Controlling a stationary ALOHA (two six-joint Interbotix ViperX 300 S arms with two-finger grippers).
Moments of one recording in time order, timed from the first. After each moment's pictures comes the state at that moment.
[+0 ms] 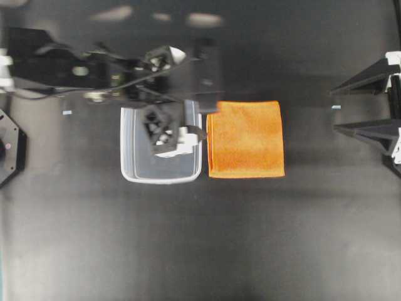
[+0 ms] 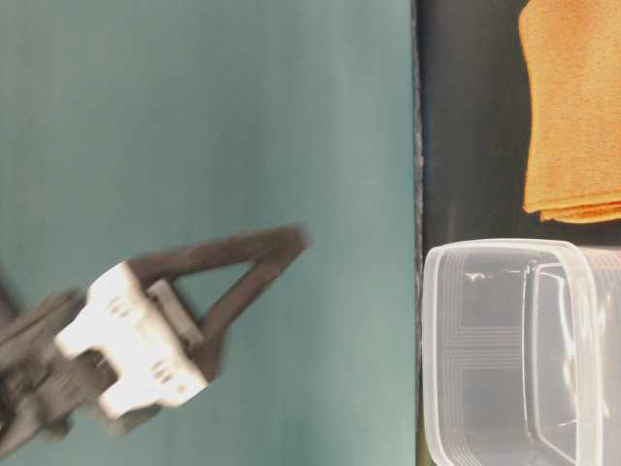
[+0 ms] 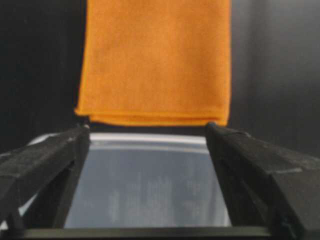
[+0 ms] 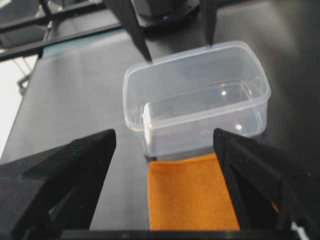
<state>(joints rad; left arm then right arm) 0.04 0.02 0.23 0.04 0.65 -0.02 -0.02 -1.04 1.21 0.03 0.09 0.18</state>
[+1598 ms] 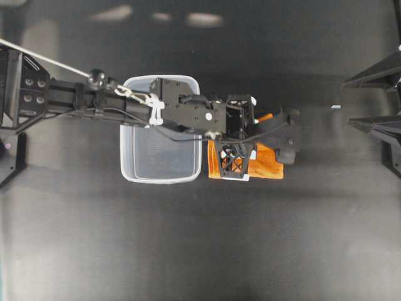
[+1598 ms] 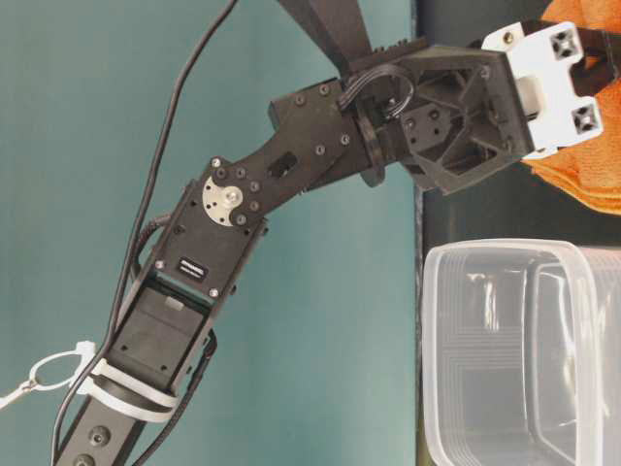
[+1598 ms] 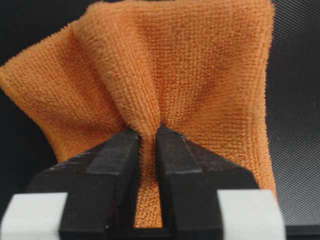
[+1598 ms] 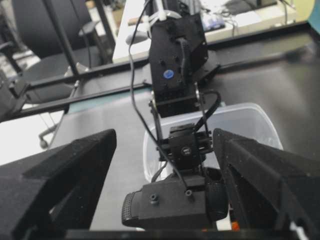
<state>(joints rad) 0.00 0.60 -0.14 0.04 0.67 0.12 0.00 -1.10 1.21 0.03 -0.03 0.18</state>
